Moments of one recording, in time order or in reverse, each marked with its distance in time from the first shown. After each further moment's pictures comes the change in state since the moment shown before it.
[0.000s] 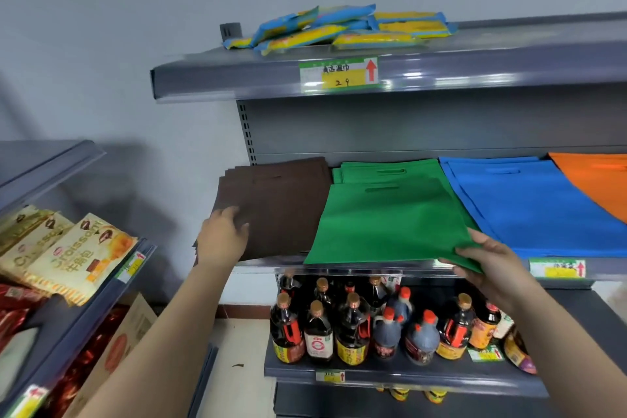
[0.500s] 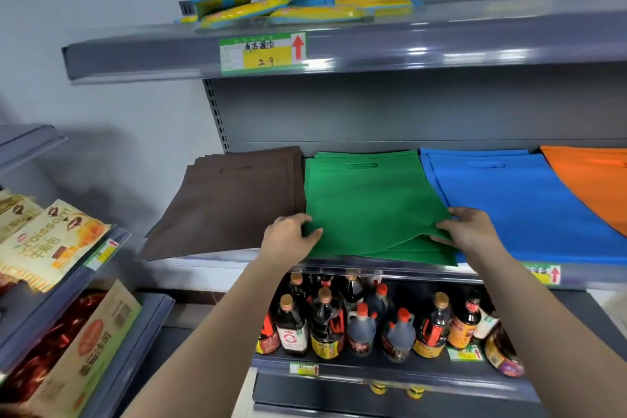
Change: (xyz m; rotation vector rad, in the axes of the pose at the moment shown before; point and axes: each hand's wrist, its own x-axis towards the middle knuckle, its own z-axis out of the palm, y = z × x) left_hand -0.037 0.138 0.098 0.006 -0.280 0.244; right_hand 0.087 -0.020 -0.046 -0.321 0.173 -0.049
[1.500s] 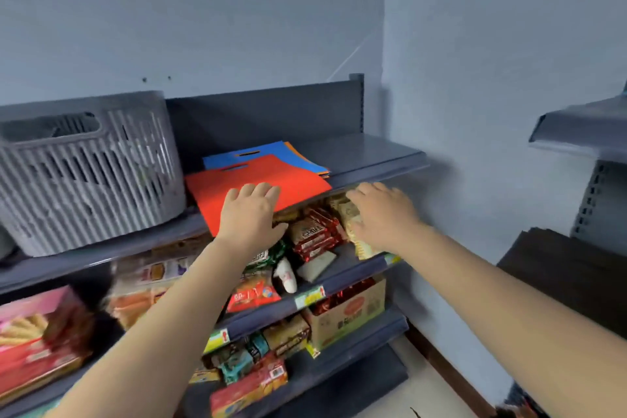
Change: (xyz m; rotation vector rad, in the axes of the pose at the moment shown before) left_hand -0.309 -0.226 -0.293 0.836 0.501 -0.797; right_hand -0.300 -0.153 0.421 -0.895 -0.708 -1.786
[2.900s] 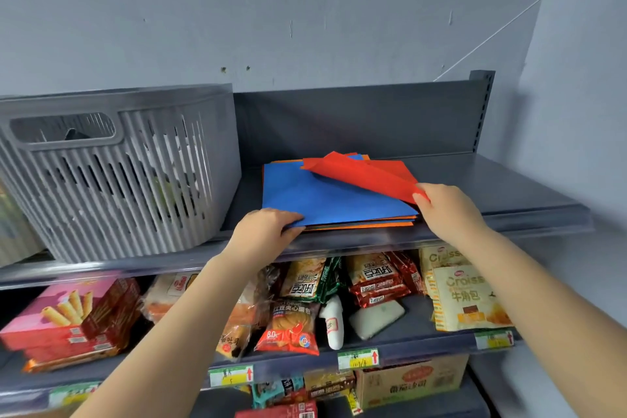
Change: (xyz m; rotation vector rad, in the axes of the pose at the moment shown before) left_hand 0.078 -0.090 0.082 -0.198 -0.010 -0.181; right_hand 0.210 0.040 0.088 0.476 0.041 -0.005
